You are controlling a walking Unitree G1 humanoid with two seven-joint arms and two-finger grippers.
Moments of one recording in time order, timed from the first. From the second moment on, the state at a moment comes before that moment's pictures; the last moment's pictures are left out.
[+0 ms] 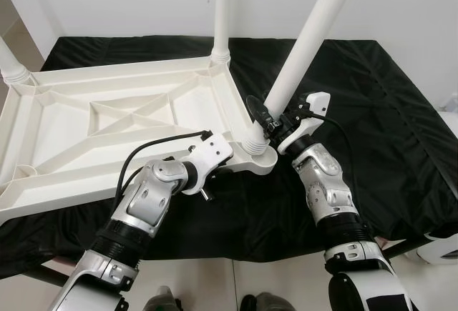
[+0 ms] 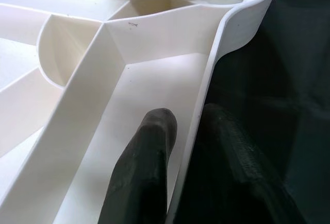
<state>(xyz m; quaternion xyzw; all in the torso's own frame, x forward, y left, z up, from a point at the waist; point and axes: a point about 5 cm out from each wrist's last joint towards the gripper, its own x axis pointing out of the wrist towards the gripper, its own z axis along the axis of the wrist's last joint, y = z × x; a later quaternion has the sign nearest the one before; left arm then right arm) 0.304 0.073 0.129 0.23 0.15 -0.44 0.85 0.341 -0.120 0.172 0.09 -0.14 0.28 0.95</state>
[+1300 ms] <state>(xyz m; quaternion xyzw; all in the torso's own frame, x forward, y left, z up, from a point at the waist) 0.304 0.075 0.131 0.23 0.16 -0.44 0.85 0.323 -0.126 0.167 0.05 -0.12 0.28 0.95</state>
